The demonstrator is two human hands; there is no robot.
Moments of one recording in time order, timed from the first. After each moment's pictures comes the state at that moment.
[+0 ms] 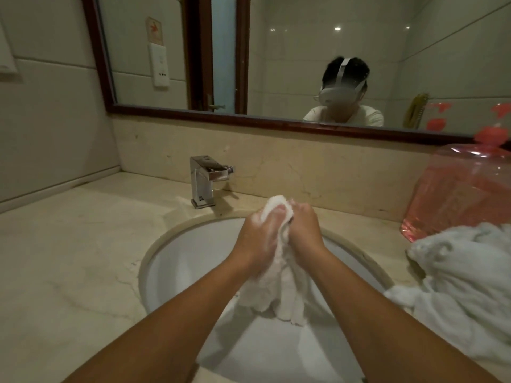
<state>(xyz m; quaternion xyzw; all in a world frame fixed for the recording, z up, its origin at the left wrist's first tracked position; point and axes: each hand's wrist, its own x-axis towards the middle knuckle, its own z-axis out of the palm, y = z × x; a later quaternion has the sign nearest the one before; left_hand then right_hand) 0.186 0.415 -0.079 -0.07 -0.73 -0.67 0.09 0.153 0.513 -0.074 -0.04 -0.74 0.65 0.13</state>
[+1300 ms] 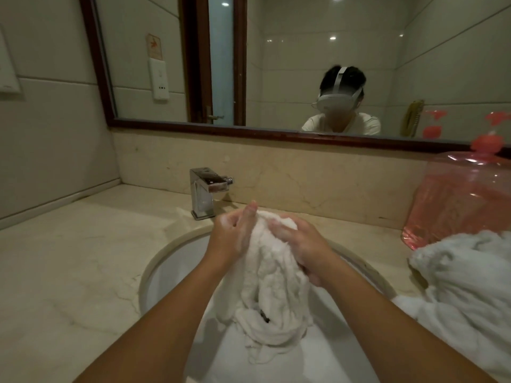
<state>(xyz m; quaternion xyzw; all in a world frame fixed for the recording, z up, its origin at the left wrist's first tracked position) 0.149 0.369 -0.086 -0.12 -0.72 -0.66 0.17 0.170 0.535 -0.072 0.09 -0.69 0.72 -0.01</state>
